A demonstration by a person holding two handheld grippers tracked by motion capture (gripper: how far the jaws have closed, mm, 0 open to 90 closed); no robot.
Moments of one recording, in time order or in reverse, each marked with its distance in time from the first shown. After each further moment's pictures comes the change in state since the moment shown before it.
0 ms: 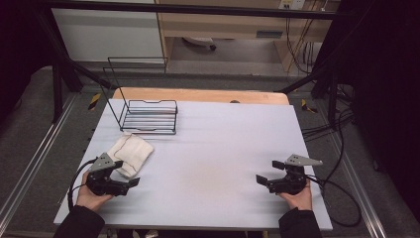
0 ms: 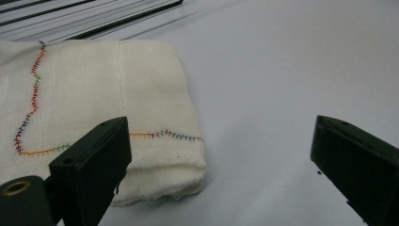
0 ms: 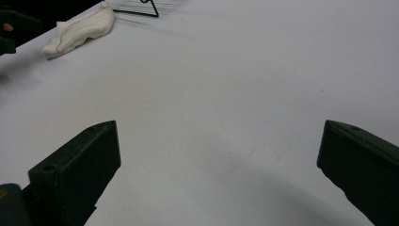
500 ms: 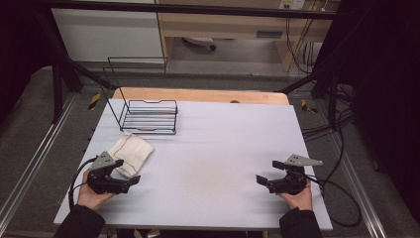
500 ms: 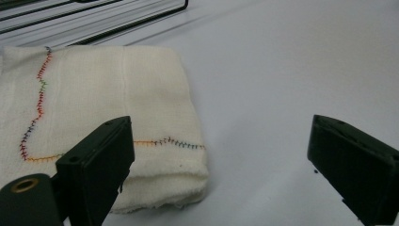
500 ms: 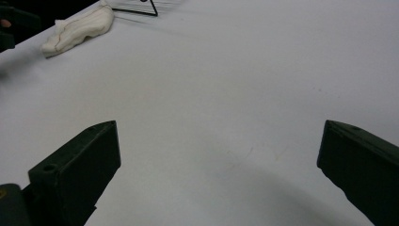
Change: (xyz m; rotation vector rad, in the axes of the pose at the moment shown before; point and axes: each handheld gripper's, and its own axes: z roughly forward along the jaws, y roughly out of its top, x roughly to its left) left arm -0.001 0.005 0.001 -0.005 0.017 -0.008; right arm 0.000 0.000 -0.001 0.002 -0.005 -0.010
